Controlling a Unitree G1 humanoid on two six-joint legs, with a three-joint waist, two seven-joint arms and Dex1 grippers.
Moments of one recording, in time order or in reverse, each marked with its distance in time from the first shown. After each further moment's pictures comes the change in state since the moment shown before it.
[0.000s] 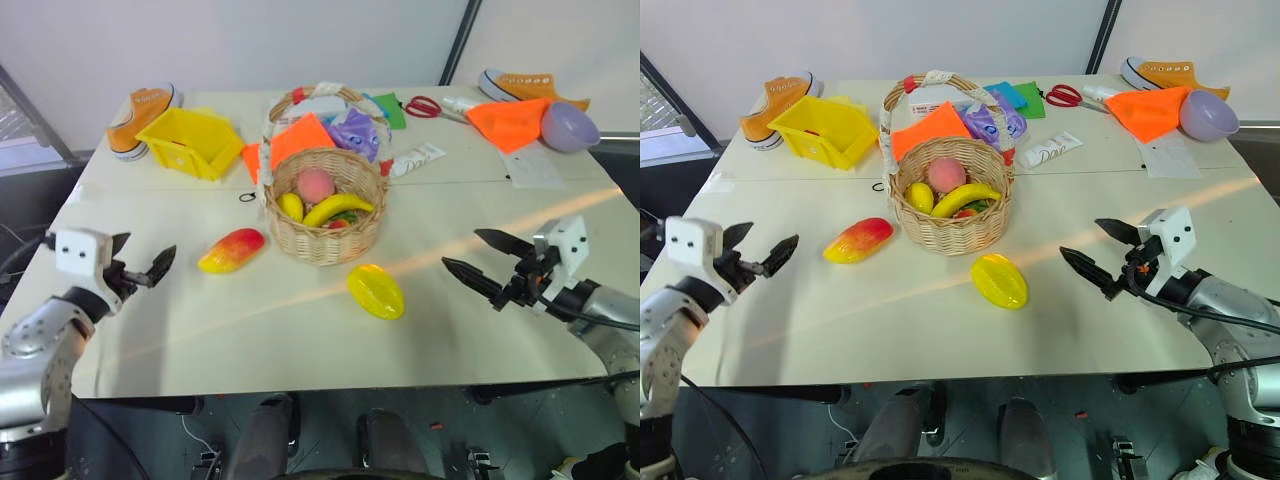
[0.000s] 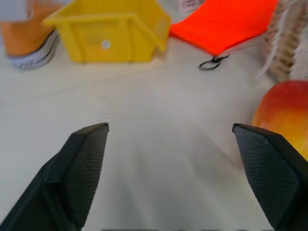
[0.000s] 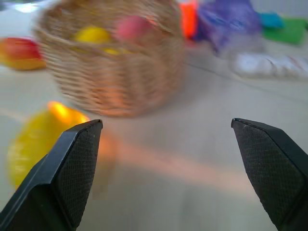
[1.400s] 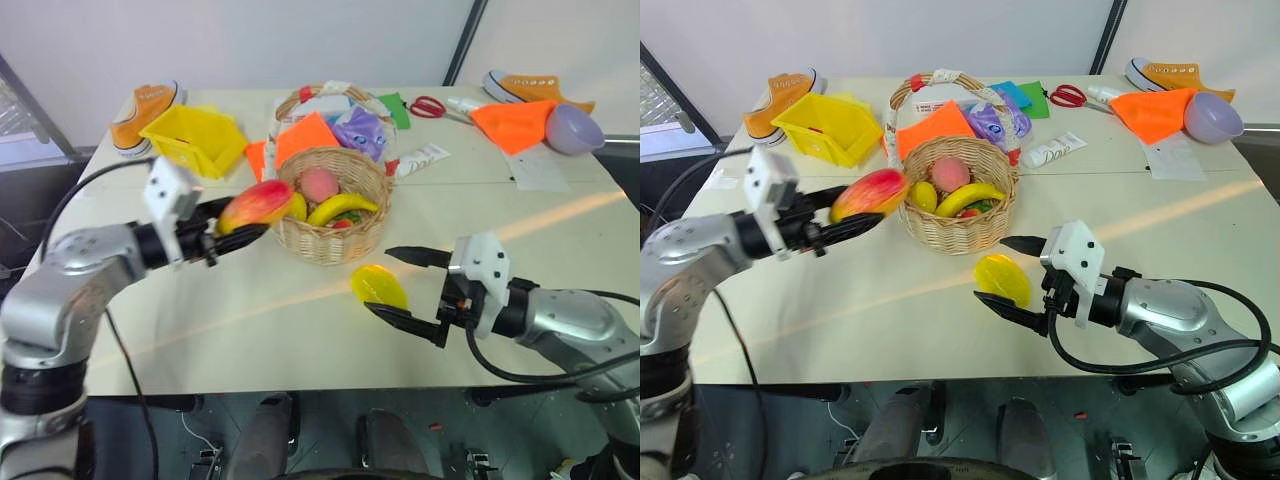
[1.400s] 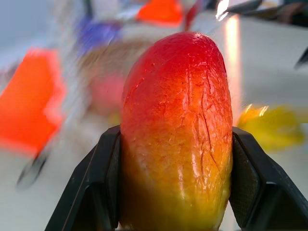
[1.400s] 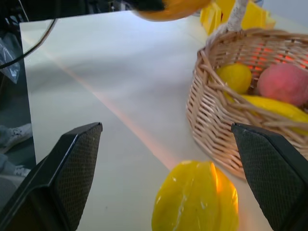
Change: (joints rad) left arm -0.487 -0.041 -0.329 -0.160 -0.122 0.312 -0.149; right arm -0.102 -0.025 0.256 -0.280 0.046 0.103 -0.075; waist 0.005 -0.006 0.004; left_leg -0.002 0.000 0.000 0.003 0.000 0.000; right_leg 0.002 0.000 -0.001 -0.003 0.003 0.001
